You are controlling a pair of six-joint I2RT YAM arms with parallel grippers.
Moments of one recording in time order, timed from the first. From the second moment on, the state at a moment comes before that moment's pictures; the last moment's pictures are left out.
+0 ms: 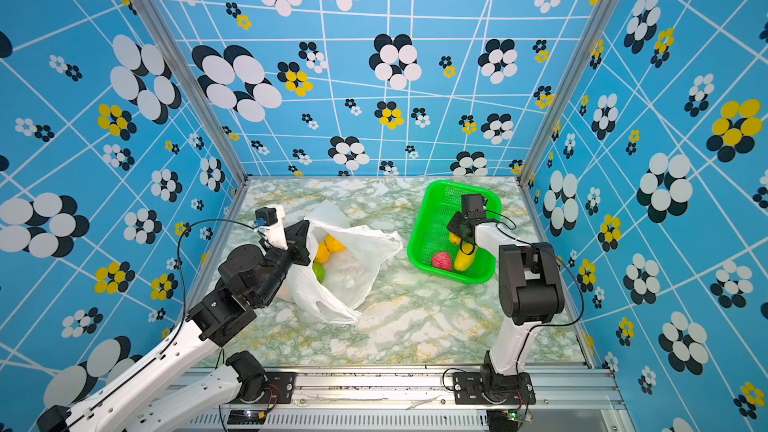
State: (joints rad) left arm -0.67 0.81 0.78 -0.06 -0.34 -0.27; right arm 0.08 1.84 1.15 -0.21 0.04 0.63
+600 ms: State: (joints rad) left arm -0.68 0.84 0.64 -0.04 -0.18 -0.30; right arm 0.22 1.14 0.94 -0.12 0.02 0.70
